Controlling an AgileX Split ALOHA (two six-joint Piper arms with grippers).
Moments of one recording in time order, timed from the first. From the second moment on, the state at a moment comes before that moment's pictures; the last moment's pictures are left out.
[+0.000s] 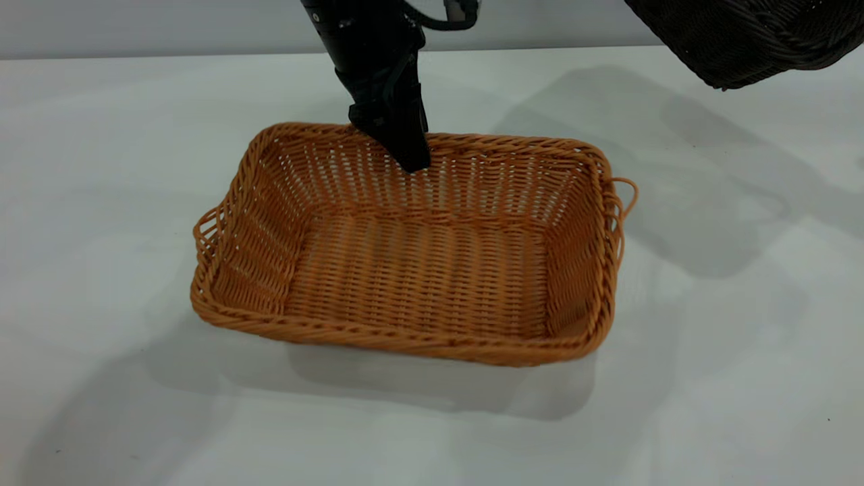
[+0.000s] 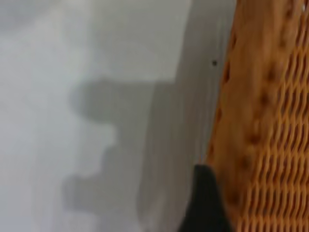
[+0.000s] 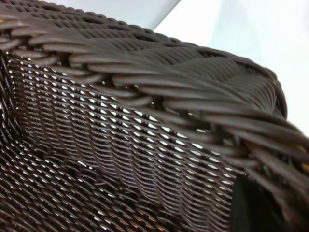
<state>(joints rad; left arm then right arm) -0.46 2.45 -1.90 -0.40 0.89 1.22 -0.47 2.07 -1.21 1.35 1.03 -0.87</state>
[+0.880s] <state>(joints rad) -0.11 2.29 -1.90 -0.18 0.87 0.72 -0.06 2.07 -1.21 1.10 1.06 -0.59</state>
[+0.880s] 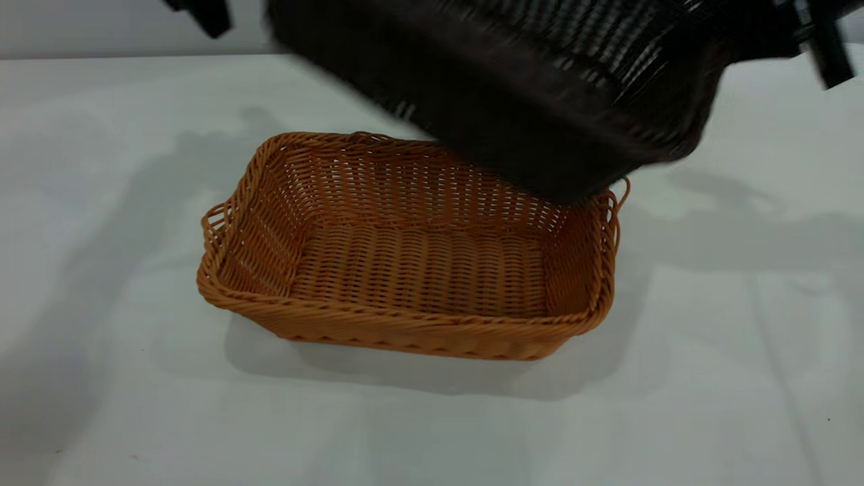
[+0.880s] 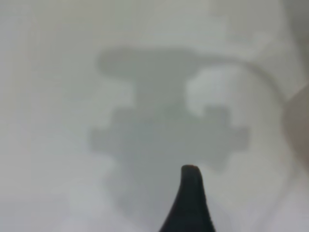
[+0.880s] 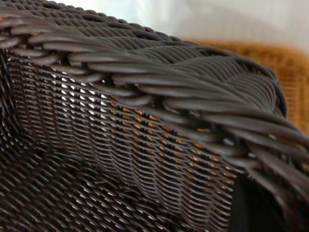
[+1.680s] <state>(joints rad) 0.00 2.29 -1.90 -0.28 0.79 0.72 0.29 2.07 -1.21 0.81 0.73 -0.28</state>
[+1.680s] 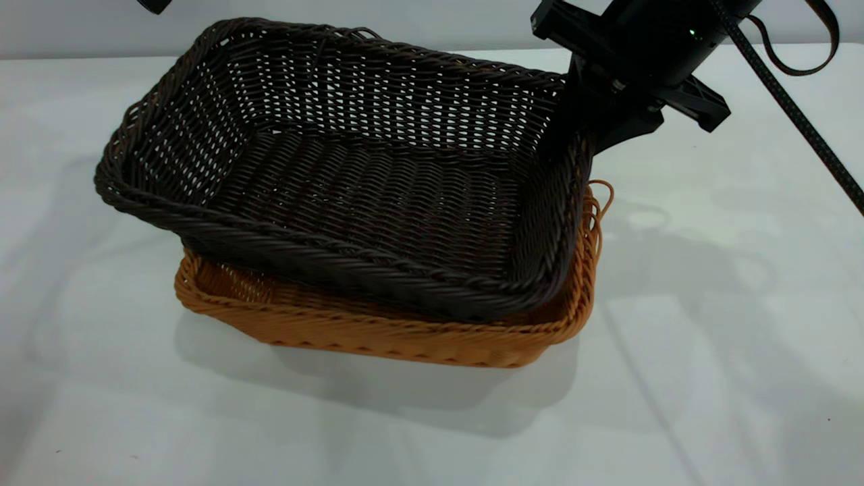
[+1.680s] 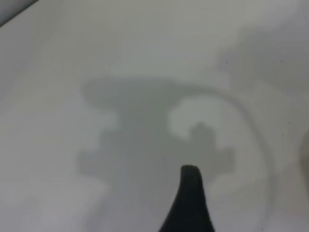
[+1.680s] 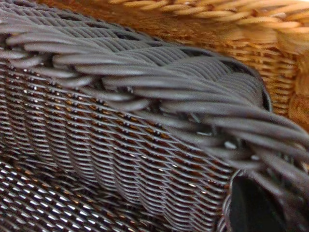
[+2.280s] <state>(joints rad) 0.00 2.29 -1.90 -0.29 0.79 0.72 0.29 2.07 -1.21 0.57 0.73 -0.11</state>
